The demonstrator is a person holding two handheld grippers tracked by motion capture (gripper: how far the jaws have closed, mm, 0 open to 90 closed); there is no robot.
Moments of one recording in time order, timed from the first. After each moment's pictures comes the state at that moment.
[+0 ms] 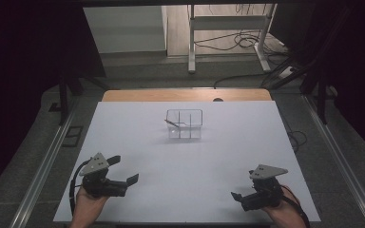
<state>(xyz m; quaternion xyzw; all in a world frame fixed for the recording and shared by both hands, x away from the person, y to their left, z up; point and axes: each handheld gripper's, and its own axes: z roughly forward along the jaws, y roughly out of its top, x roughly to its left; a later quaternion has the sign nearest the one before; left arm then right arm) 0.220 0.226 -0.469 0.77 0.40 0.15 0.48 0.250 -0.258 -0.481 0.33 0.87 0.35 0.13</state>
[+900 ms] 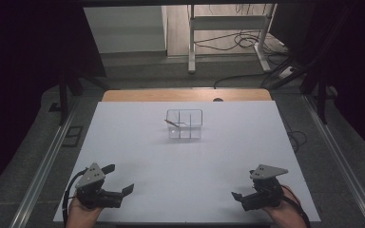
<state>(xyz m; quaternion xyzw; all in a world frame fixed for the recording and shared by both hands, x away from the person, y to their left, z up) 0.195 0.231 -0.476 0.78 0.40 0.16 0.45 0.250 -0.258 -0.481 0.33 0.87 0.35 0.14</state>
